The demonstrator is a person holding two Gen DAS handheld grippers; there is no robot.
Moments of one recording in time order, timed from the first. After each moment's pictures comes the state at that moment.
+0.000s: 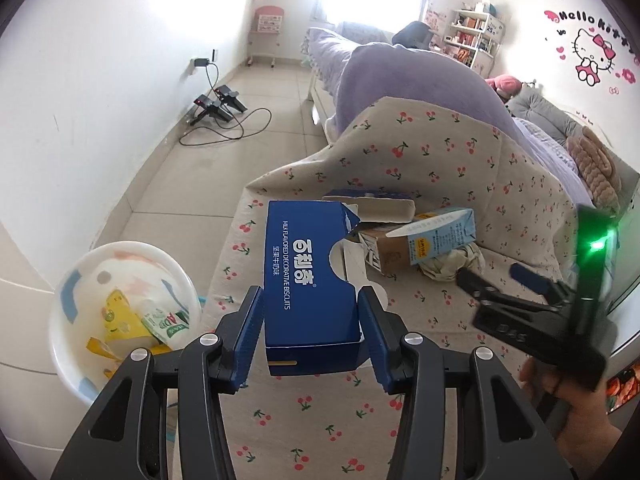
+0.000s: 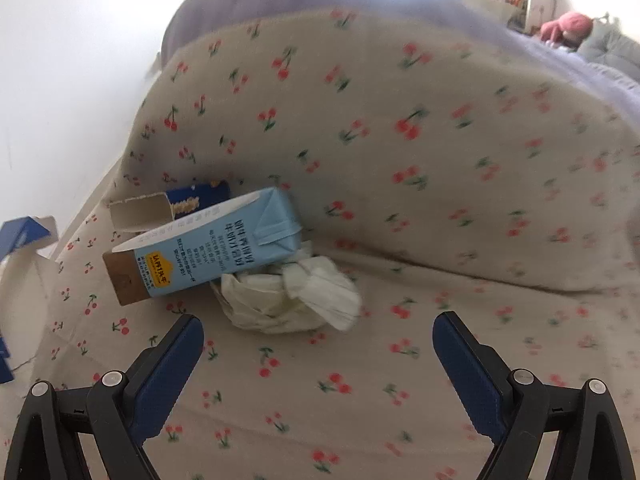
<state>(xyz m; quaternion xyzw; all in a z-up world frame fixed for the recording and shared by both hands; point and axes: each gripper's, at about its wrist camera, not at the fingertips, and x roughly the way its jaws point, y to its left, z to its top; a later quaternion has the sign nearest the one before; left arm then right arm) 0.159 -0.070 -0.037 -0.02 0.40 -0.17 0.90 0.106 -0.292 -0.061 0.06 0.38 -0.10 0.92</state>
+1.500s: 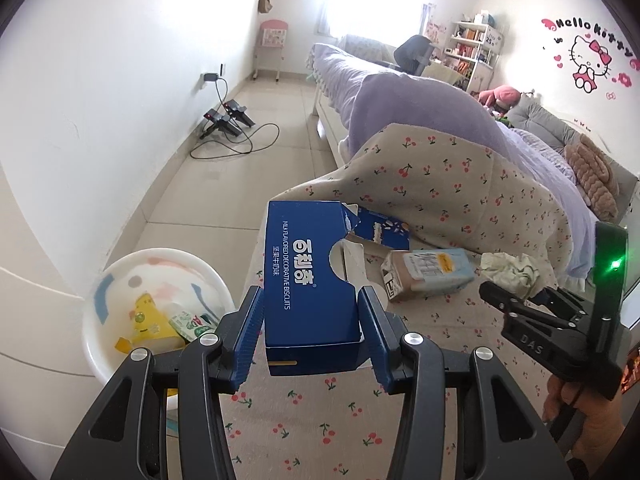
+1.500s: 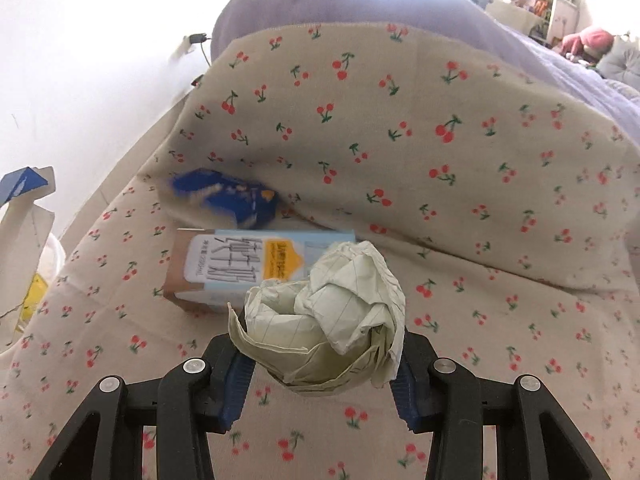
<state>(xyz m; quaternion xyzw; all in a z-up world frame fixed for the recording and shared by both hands) 0.134 -0.035 -0.014 -0.02 0.38 -0.17 0.91 0.083 -0.261 -0.037 0.03 0.39 -0.08 0.92</state>
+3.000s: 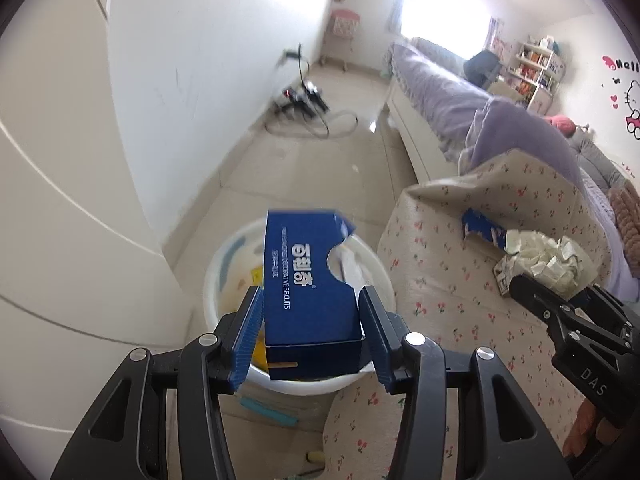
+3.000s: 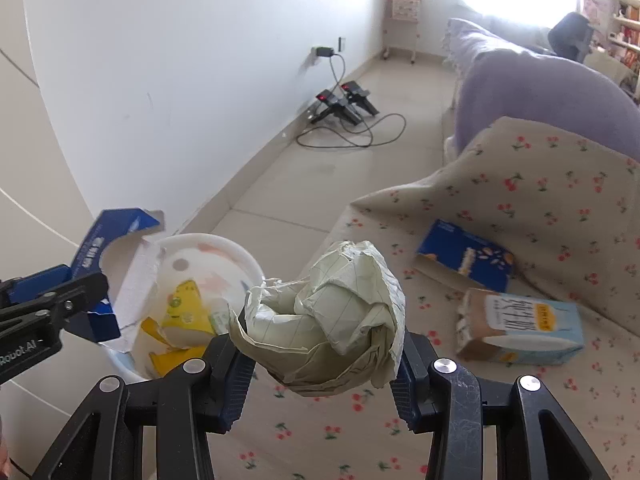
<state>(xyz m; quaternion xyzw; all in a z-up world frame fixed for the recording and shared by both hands) 0.151 0.111 -0.047 -0.07 0.43 -0.08 0.90 0.108 -0.096 -0.009 -0.01 0.37 0.06 0.93</state>
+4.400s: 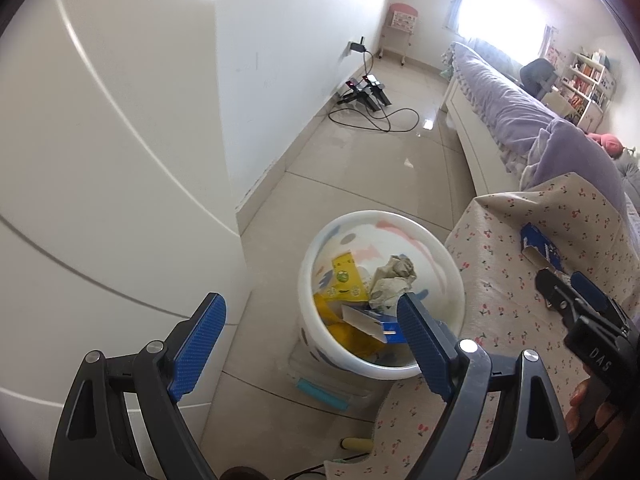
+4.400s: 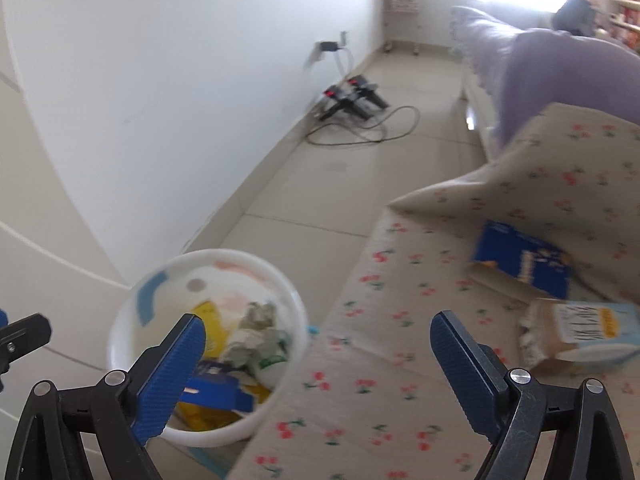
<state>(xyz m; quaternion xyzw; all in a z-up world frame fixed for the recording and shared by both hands) 0.137 0.162 -0.035 -0.08 0.44 0.02 0.89 0.144 -0.080 -0.030 0.03 0.37 0.06 0.93</state>
